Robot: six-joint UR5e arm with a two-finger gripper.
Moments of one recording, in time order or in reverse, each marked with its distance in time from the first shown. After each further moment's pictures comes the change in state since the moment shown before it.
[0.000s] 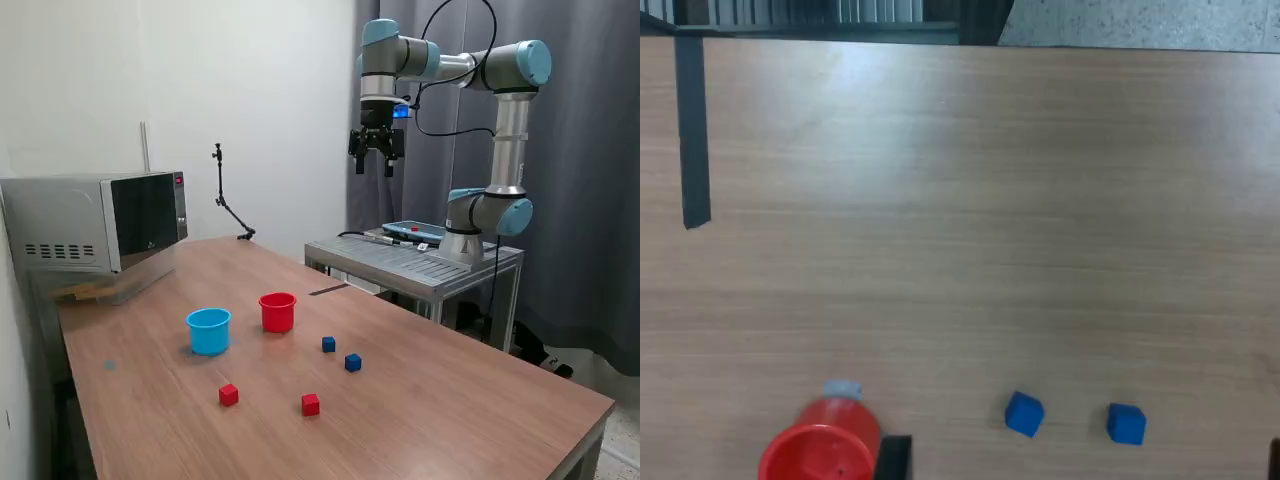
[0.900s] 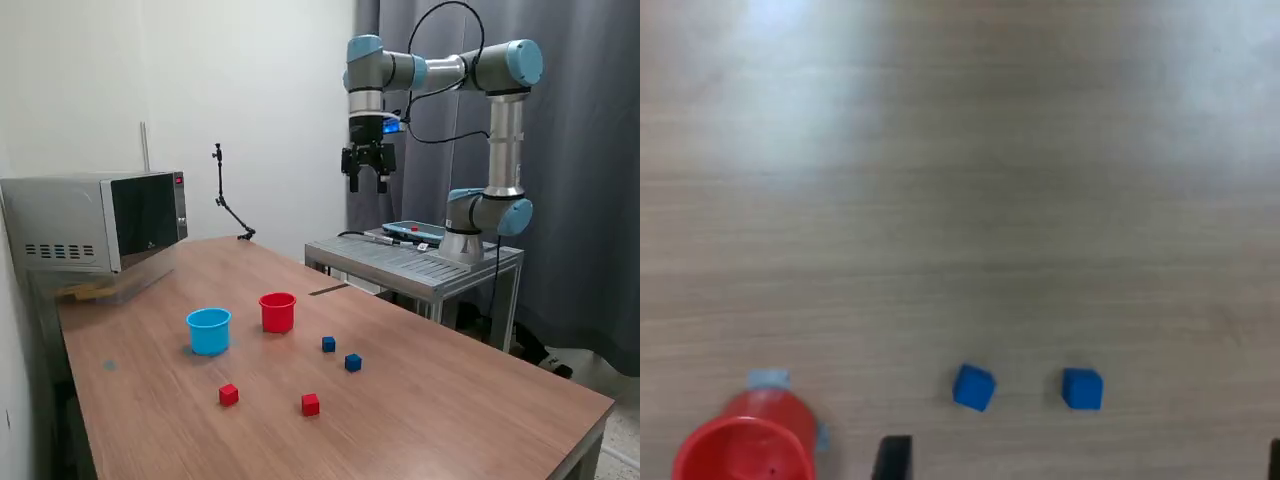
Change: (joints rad) arm 0.002 0.114 -0.021 -0.079 0.096 0.057
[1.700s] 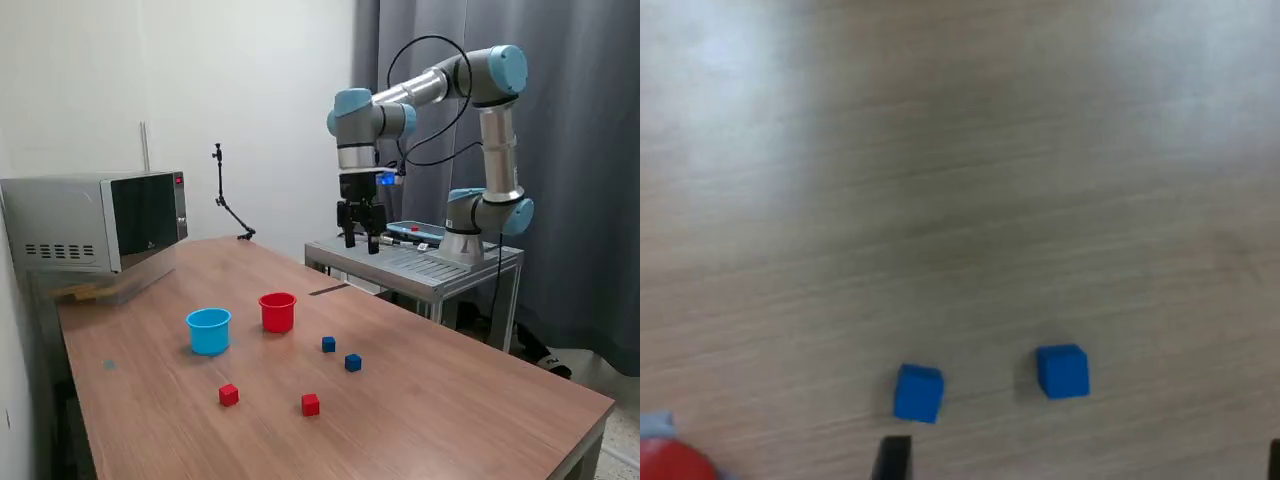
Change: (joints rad) arm 0.092 0.236 -0.017 -0.205 0.014 0.259
